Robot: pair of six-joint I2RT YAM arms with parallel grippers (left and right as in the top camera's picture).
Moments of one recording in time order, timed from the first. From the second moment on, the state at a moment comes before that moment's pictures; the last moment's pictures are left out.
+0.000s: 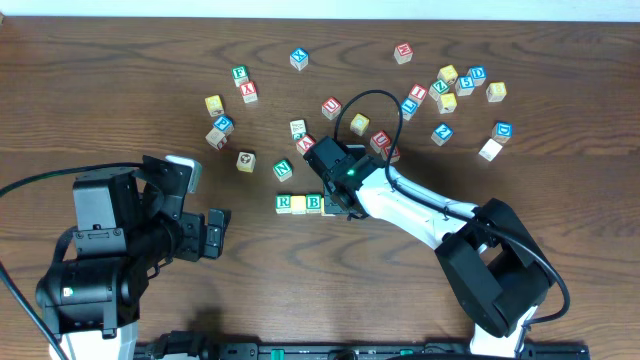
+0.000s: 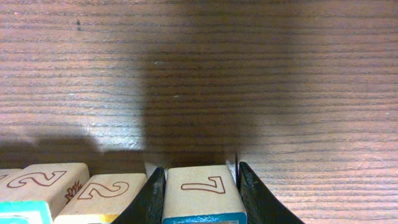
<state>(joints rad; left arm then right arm) 0.06 0.88 1.09 -1.16 0.28 0.20 0.73 1.94 1.23 -0.66 0.18 0.70</state>
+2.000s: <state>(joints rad) 0.06 0.88 1.09 -1.16 0.28 0.20 0.74 1.94 1.23 -0.60 0.27 0.72</state>
